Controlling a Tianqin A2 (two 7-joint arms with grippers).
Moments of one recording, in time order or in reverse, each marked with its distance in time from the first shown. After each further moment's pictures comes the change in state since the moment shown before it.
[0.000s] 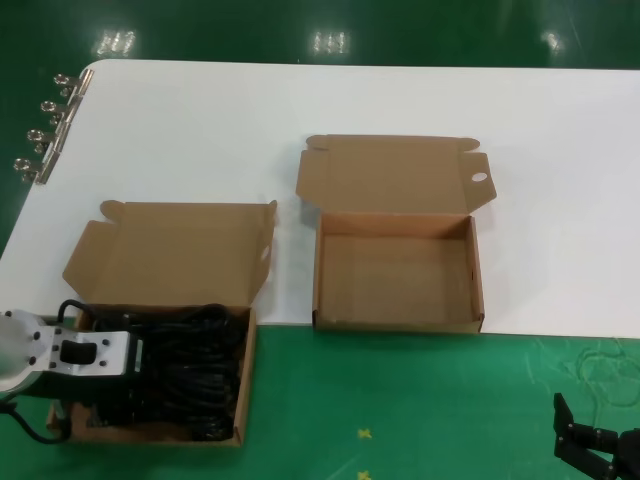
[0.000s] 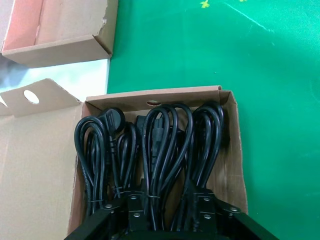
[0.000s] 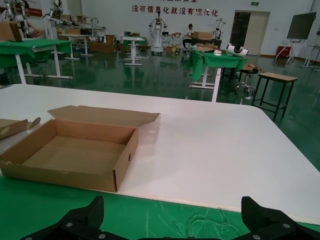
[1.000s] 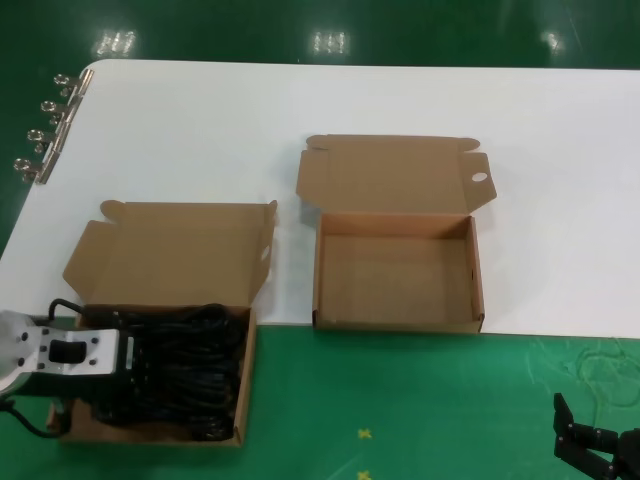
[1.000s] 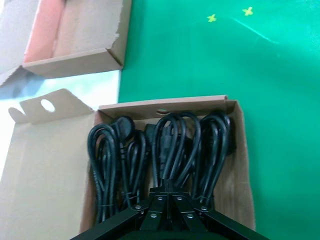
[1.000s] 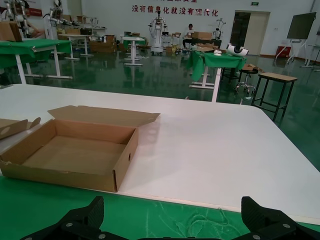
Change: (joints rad) left arm 0.036 -0.021 -0.054 -0.023 -0.058 -0.016 0.050; right arm 0.000 0.000 0.000 0.000 0.000 0.000 0.000
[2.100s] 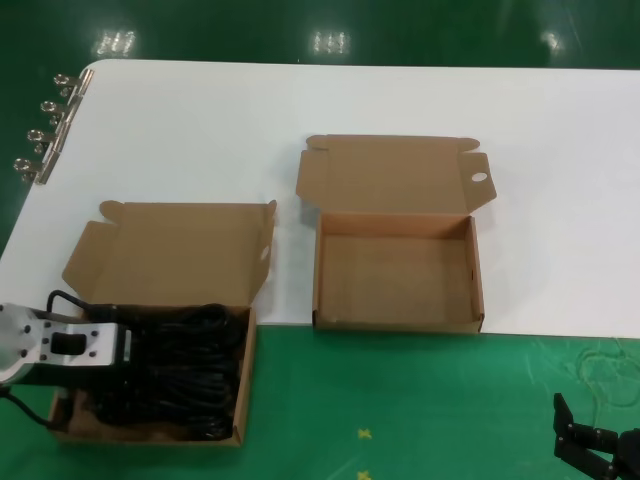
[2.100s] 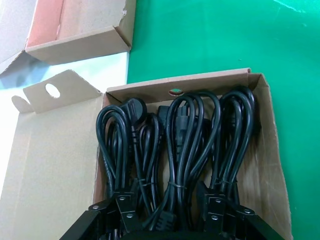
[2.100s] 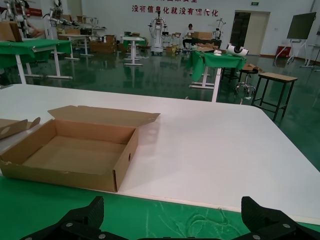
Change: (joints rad) left arm -0.081 0.070 0.003 0.230 -0.014 -0.063 0.167; right arm 0.000 0.000 0.000 0.000 0.000 0.000 0.000
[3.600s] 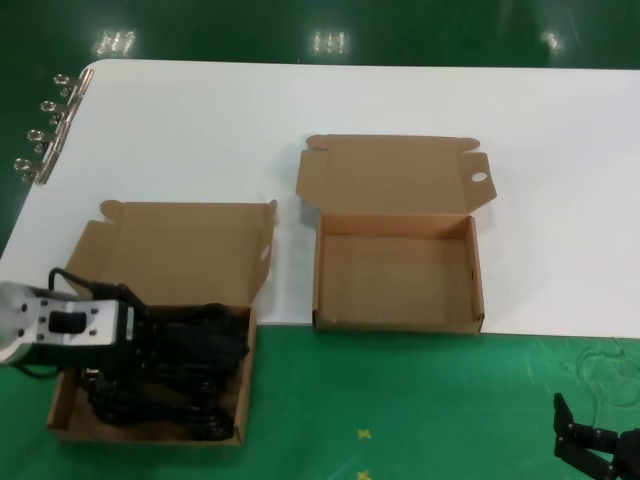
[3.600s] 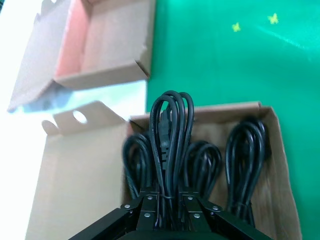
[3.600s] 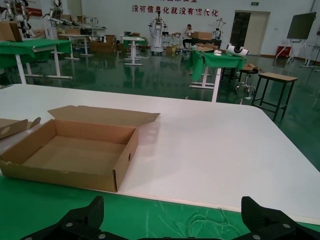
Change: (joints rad) left arm 0.009 -0.036 -0.009 -0.124 -0.036 0.036 -0.056; right arm 0.000 0.000 0.000 0.000 0.000 0.000 0.000
